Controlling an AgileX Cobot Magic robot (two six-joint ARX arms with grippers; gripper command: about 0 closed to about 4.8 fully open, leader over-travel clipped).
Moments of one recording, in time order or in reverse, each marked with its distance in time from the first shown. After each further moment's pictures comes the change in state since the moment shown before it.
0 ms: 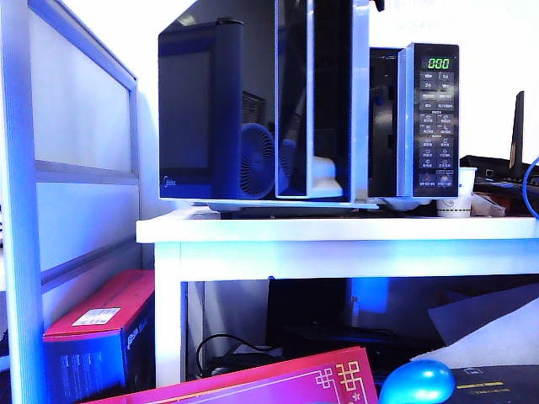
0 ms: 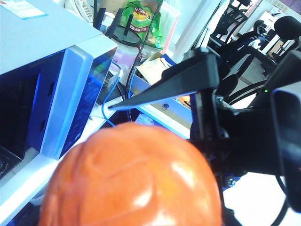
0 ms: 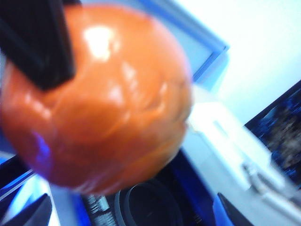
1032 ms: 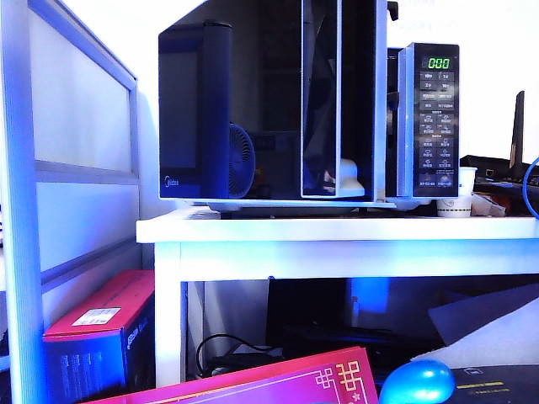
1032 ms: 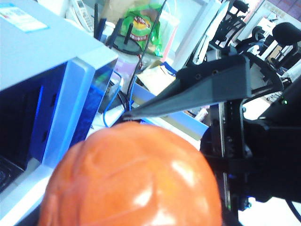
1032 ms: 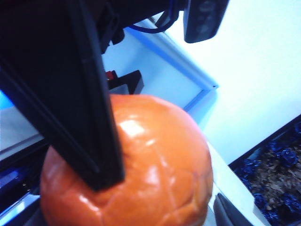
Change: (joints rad) left arm 0.000 0.009 0.002 0.035 0.000 -0.003; right arm 0.051 0.002 -0.003 0.138 0.002 -0.010
